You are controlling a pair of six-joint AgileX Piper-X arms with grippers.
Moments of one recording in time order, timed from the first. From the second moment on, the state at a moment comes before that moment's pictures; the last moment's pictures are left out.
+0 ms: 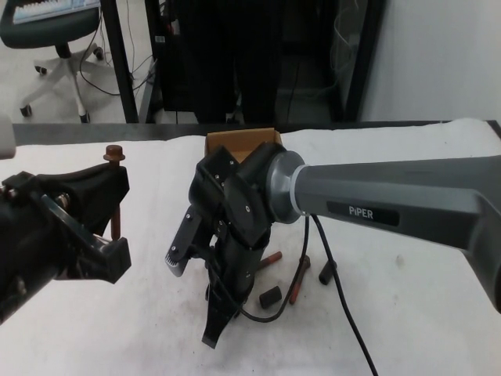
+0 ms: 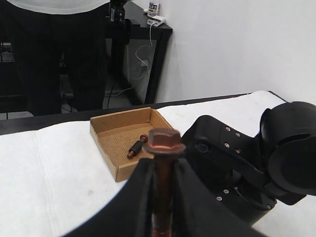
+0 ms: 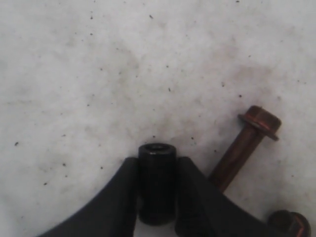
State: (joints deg) left arm -21.8 32.1 -24.5 9.0 7.4 -7.7; right arm 46.2 120.1 -86.0 45.4 -3.6 -22.5
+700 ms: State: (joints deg) left arm -21.8 32.1 -24.5 9.0 7.4 -7.7; right arm 46.2 120.1 -86.0 44.4 -3.4 -22.5
